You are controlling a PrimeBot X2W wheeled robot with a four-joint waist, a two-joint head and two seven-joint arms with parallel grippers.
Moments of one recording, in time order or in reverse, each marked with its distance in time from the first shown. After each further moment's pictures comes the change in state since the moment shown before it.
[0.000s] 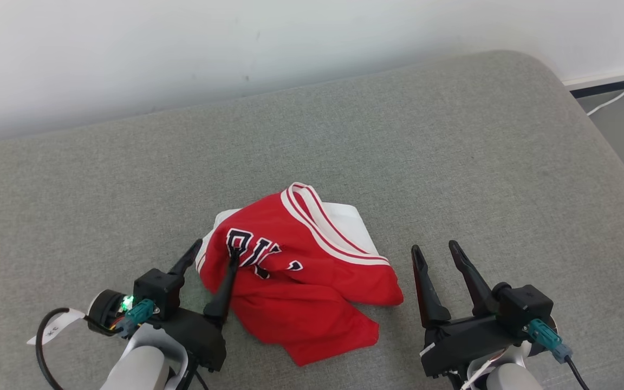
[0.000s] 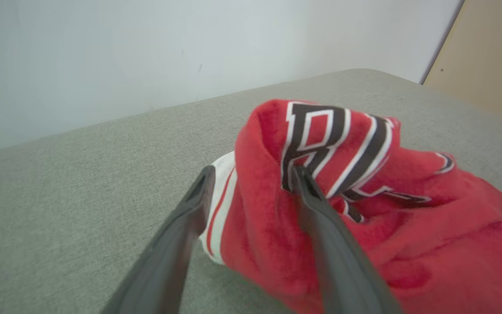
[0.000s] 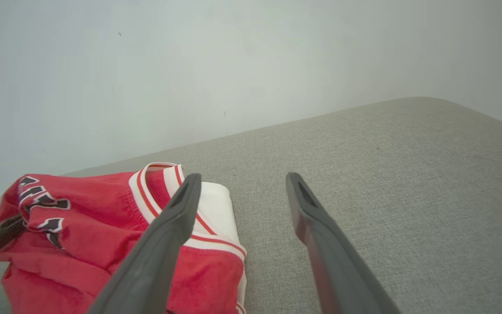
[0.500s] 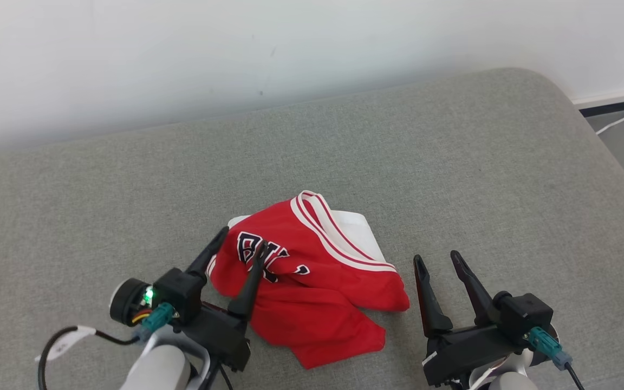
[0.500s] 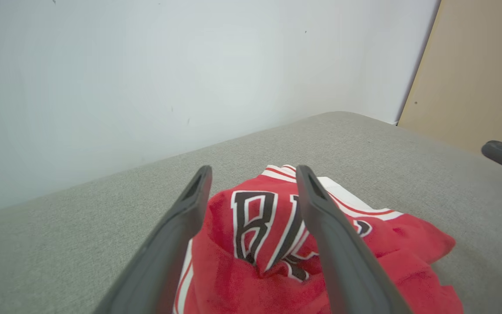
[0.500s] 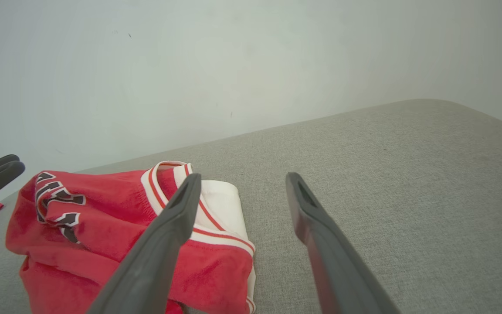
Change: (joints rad) left arm 0.016 -0.015 -0.022 -0.140 0.021 0.011 -0.007; right arm 0.020 -0.006 -0.003 0.010 0.001 0.000 0.000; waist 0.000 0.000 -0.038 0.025
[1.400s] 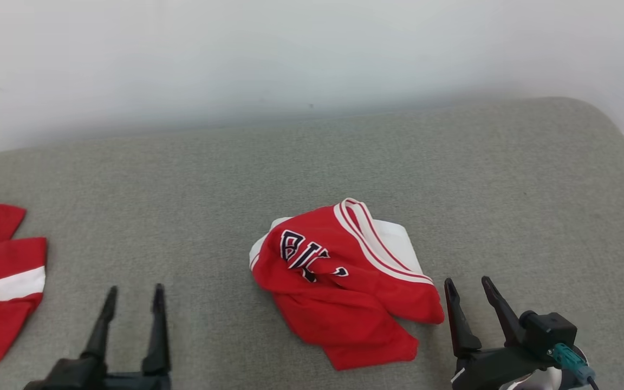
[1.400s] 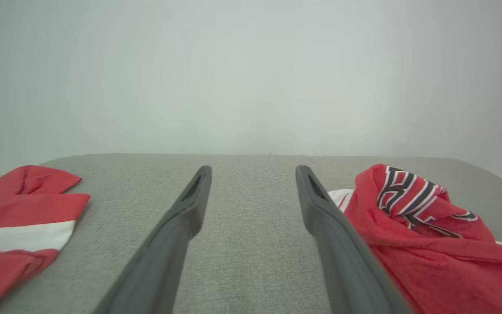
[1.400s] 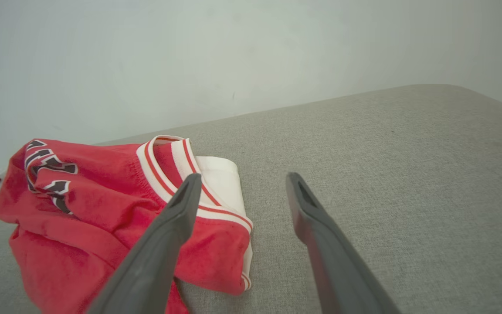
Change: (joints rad) left arm 0.408 -0.008 0.326 -0.372 0.035 0.151 0.000; right arm 0.051 -0.042 -0.065 0.049 0.000 0.000 0.008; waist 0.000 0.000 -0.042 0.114
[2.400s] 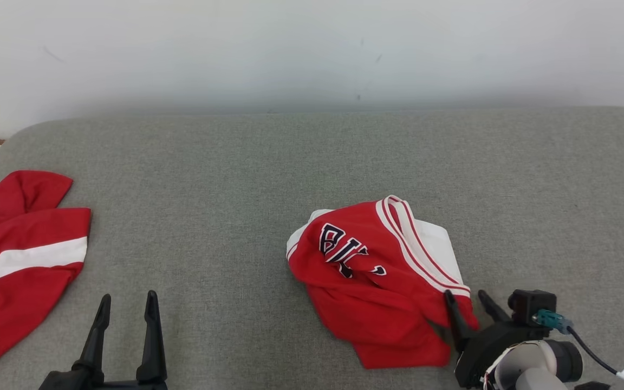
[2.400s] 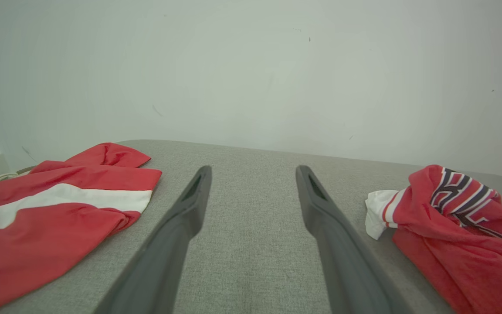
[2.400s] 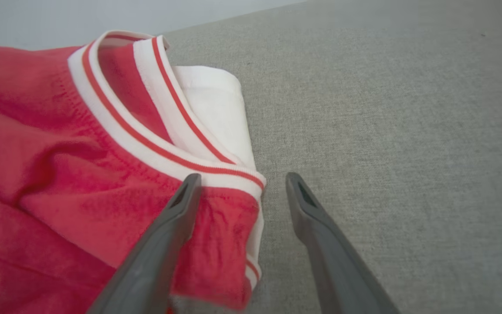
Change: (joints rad) left arm 0.049 -0.090 0.134 -0.026 0.079 -0.093 0.000; right arm -0.181 -0.043 0.014 0.331 0.076 0.000 0.139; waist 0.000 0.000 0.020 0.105
